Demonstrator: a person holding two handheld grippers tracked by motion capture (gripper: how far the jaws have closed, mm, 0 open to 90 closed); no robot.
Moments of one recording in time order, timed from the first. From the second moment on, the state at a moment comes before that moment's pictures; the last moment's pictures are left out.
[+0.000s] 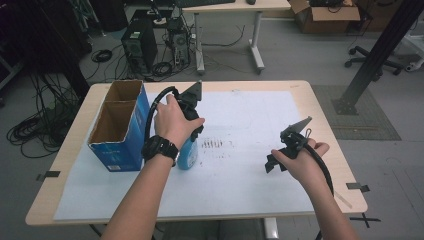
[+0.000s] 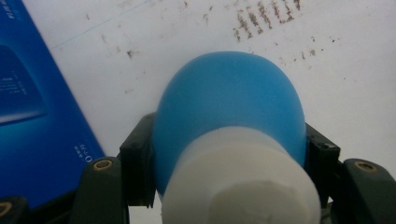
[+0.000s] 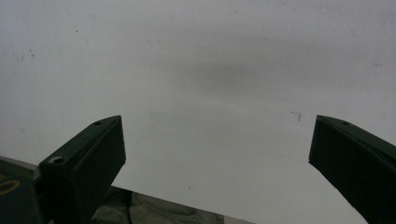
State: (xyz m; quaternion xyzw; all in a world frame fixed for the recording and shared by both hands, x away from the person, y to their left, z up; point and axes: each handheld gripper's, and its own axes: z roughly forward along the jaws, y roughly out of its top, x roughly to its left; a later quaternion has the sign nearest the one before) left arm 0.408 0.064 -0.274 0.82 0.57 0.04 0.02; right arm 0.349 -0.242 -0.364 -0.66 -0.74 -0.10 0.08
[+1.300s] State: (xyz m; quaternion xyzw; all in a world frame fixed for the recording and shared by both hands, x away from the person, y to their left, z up) left arm 0.413 0.118 -0.097 0.81 0.58 0.07 0.05; right arm 0.355 -0.243 -0.341 -0.66 -0.74 -0.12 0.07
